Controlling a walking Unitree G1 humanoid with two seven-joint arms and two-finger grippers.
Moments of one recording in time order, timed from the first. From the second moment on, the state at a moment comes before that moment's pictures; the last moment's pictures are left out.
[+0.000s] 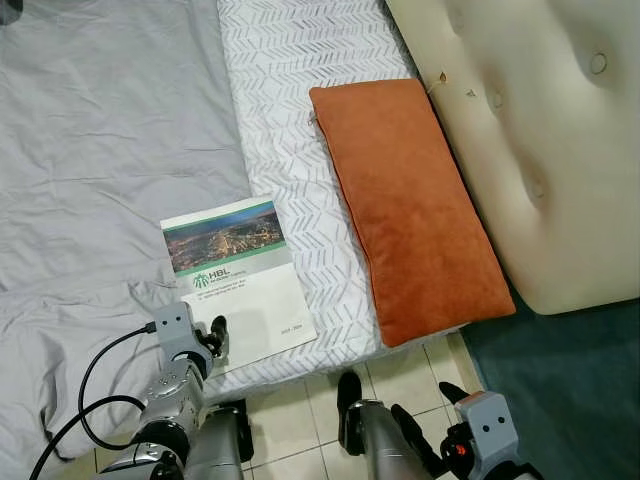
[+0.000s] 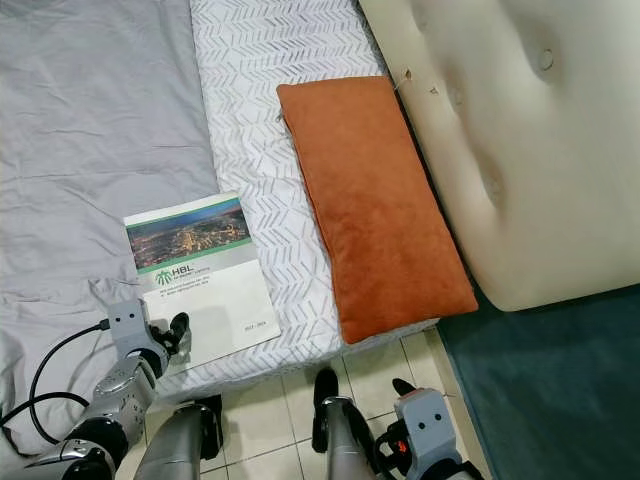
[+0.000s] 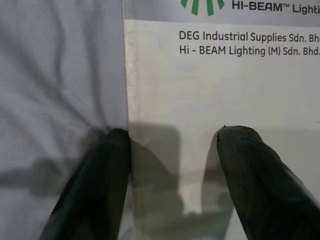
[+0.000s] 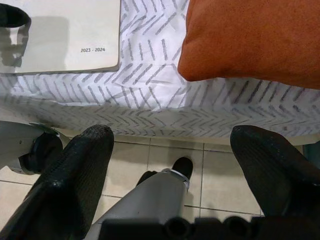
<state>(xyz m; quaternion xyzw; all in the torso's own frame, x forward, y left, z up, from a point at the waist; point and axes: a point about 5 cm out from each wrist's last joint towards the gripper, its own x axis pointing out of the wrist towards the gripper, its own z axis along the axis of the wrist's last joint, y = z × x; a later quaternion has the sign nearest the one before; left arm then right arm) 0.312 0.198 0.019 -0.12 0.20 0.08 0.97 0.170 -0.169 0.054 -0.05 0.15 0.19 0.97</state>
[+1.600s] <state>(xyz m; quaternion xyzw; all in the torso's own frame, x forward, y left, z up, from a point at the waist) 0.349 0.105 0.055 -0.11 0.21 -0.09 0.97 0.163 -0.171 0.050 -0.04 0.15 0.14 0.98</state>
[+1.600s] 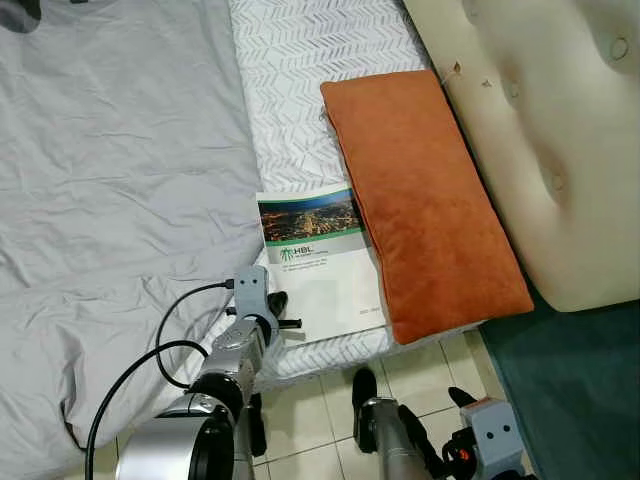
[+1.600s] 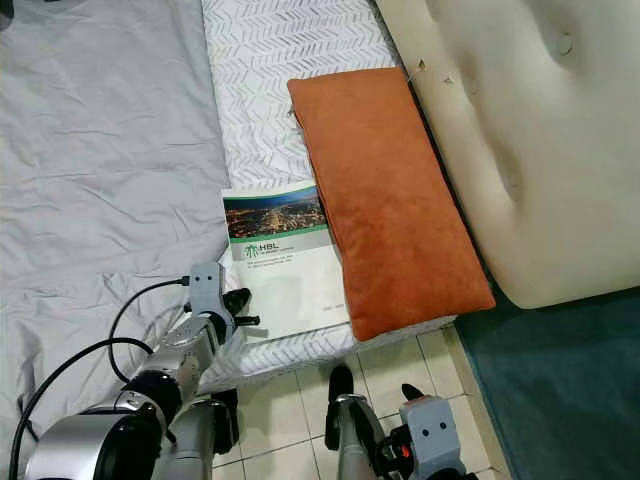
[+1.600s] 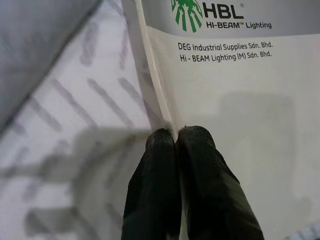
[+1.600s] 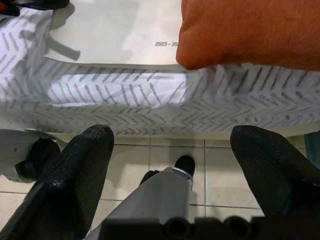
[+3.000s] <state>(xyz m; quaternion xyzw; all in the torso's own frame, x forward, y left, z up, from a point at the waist) 0.345 0.101 0.052 0.03 0.18 -0.08 0.98 0.175 -0.168 0.051 -0.05 0.14 0.16 0.98</state>
